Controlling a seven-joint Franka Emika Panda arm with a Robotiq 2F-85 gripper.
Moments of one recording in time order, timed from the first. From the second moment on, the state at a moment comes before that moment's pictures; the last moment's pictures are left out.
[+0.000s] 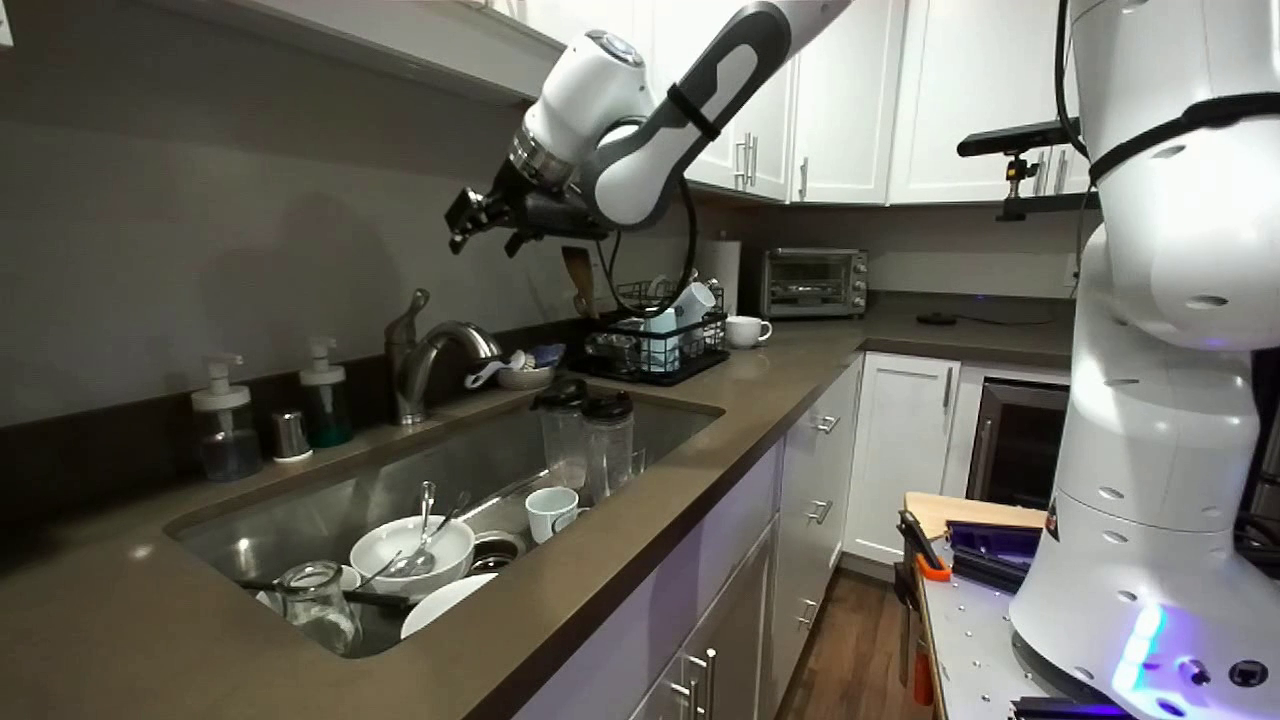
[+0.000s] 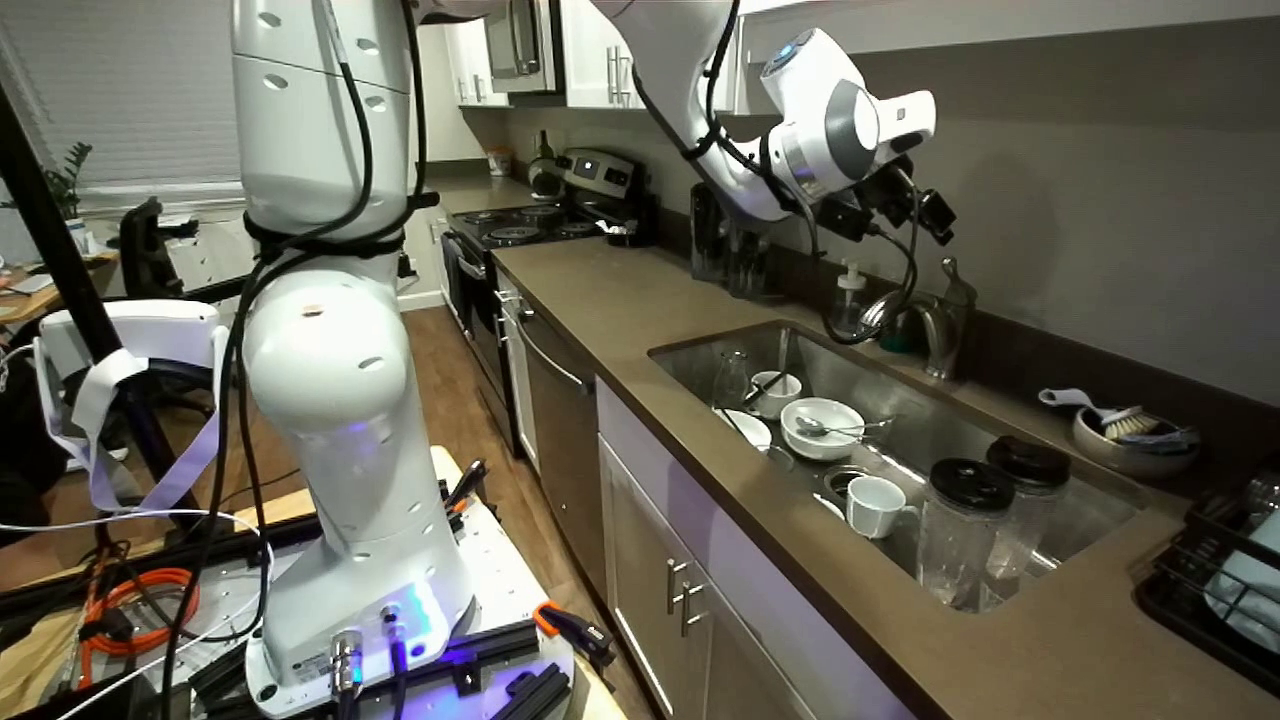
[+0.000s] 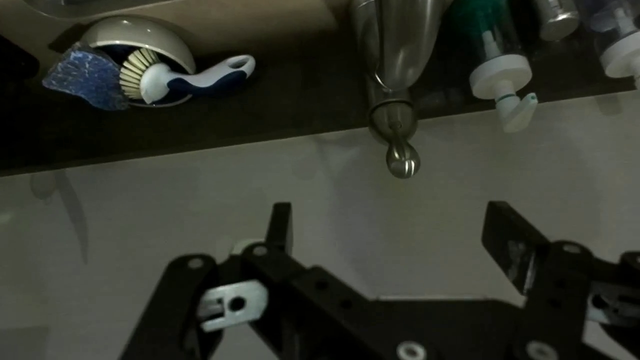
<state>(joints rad) -0.14 0.22 -0.08 -2.00 -0.68 3.10 0.83</state>
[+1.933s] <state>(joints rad) -0.02 0.56 -0.18 -1.70 -0.79 3.18 0.98</state>
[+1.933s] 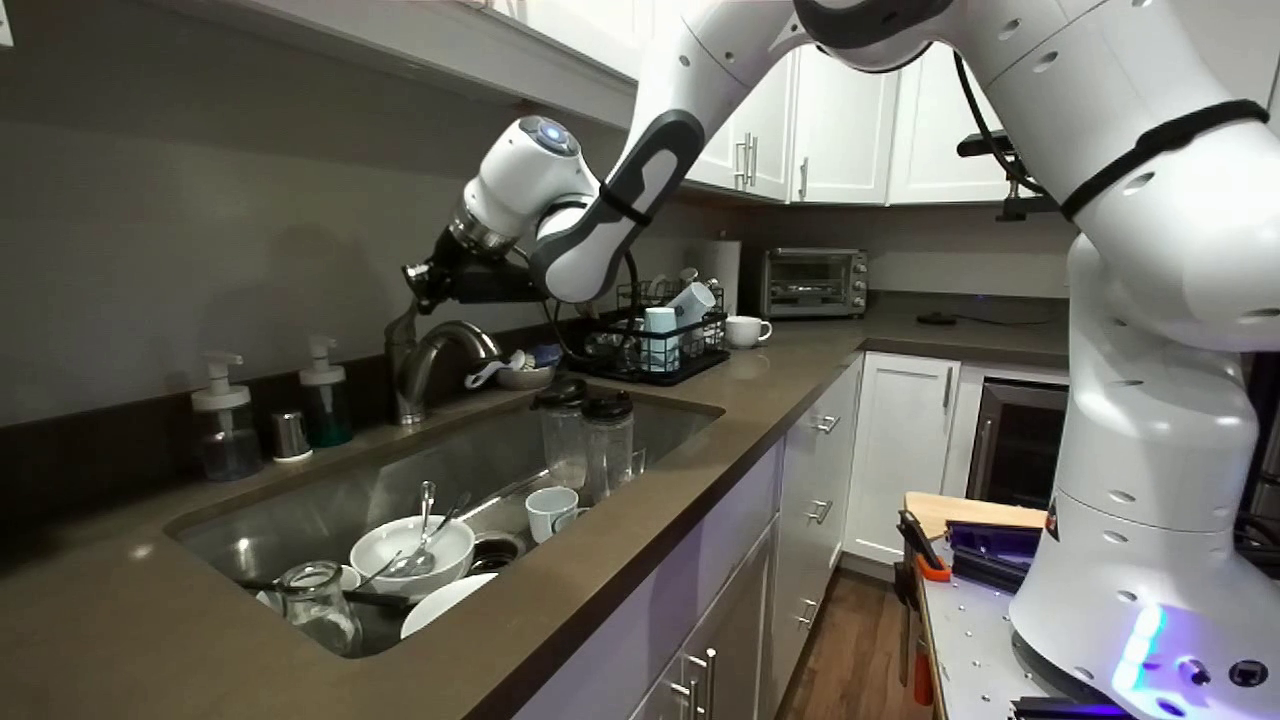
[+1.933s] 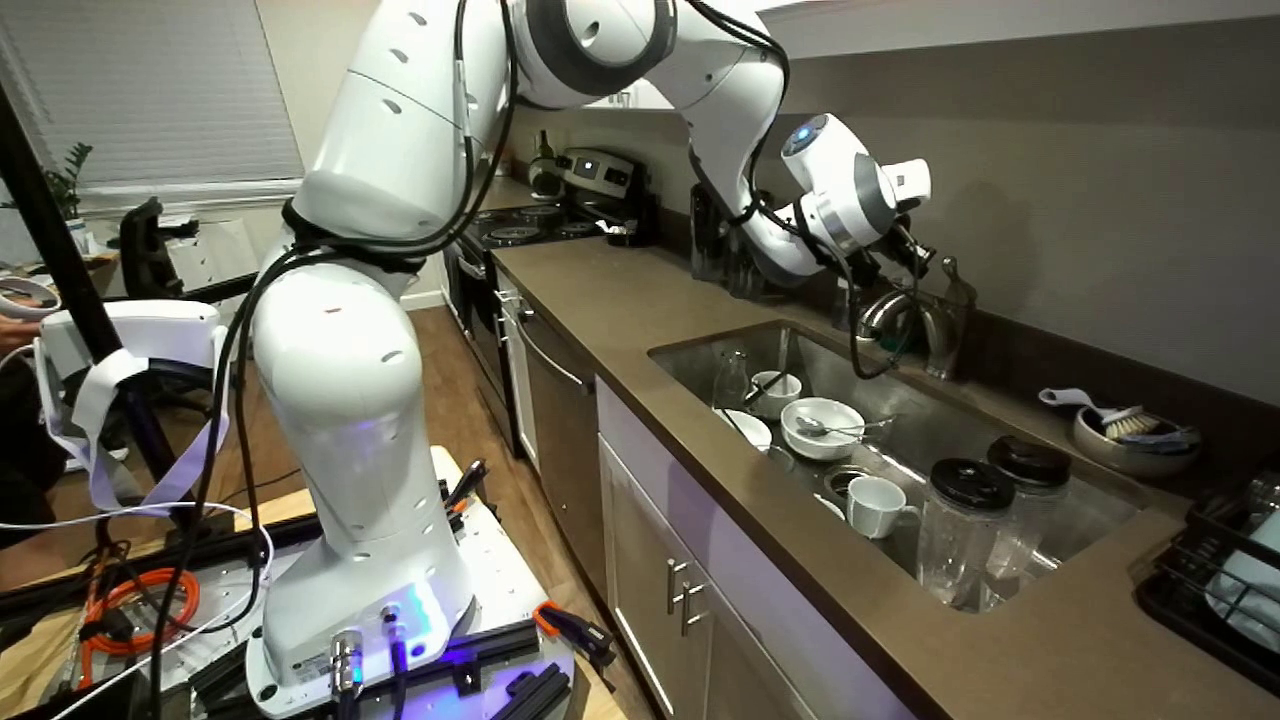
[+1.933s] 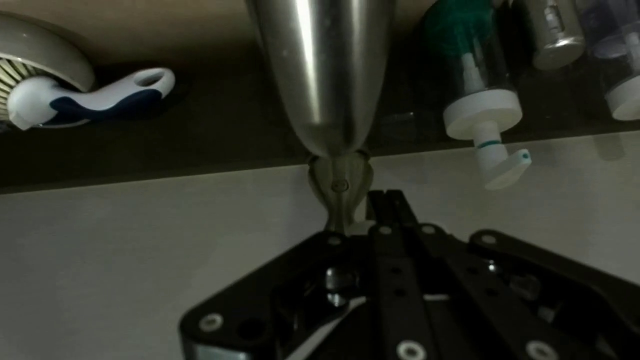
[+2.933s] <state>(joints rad) -0.02 0.65 -0.21 -1.56 -0.79 3.10 0.98</state>
